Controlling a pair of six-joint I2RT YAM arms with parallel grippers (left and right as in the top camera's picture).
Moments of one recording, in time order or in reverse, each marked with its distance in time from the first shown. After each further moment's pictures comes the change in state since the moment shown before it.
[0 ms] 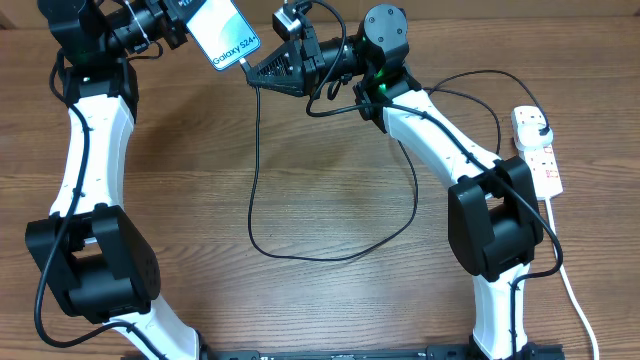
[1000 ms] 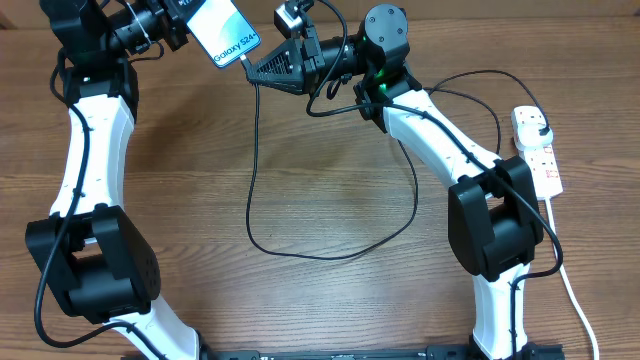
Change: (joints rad) left arm 0.000 0.000 0.000 -0.048 -0.036 -0.009; right arm -0.002 0.000 0.000 0.000 0.019 -0.043
